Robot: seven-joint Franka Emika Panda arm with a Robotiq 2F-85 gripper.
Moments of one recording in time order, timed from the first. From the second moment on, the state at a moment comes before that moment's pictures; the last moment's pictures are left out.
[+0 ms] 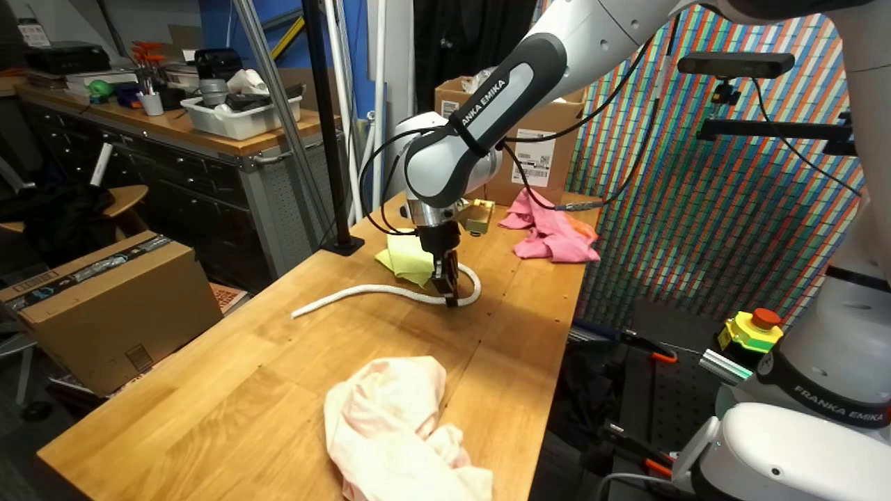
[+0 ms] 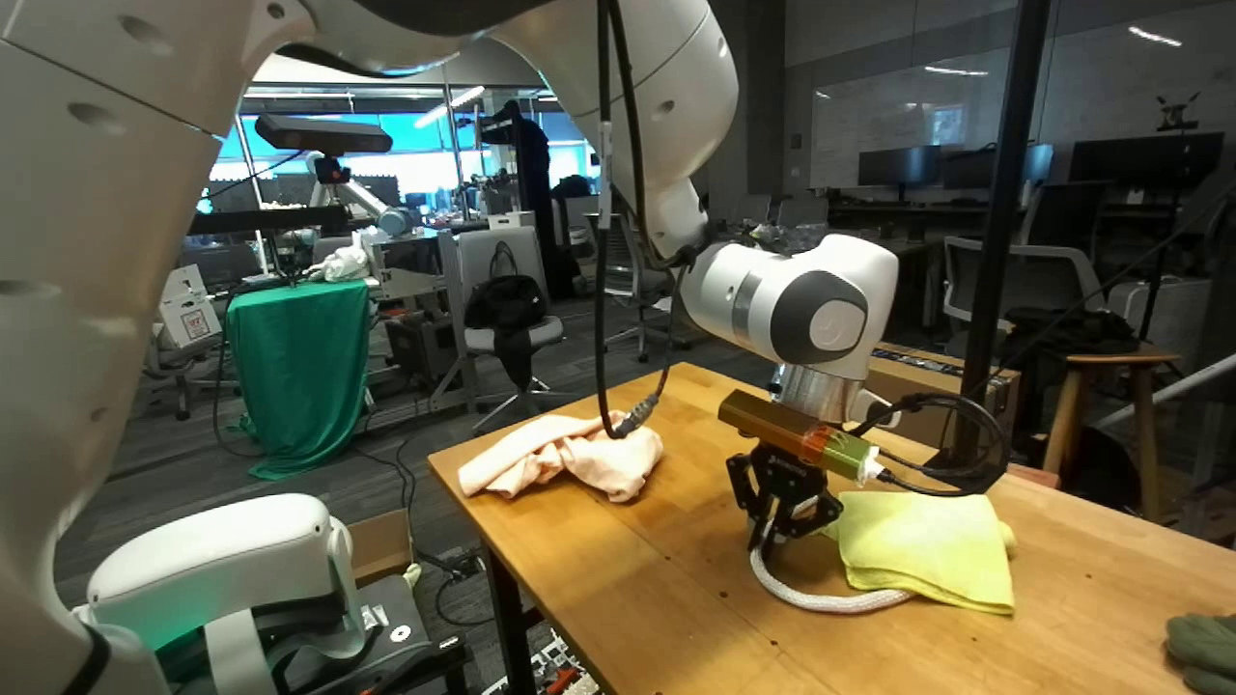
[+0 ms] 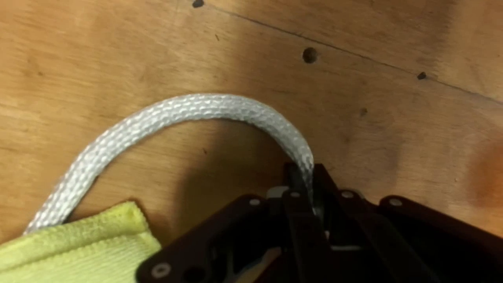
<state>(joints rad) -0.06 0.55 0.09 -1.91 0.04 2.17 -0.37</state>
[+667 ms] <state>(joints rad) -0.03 0.48 0.10 -2.01 0.09 2.19 -0.27</state>
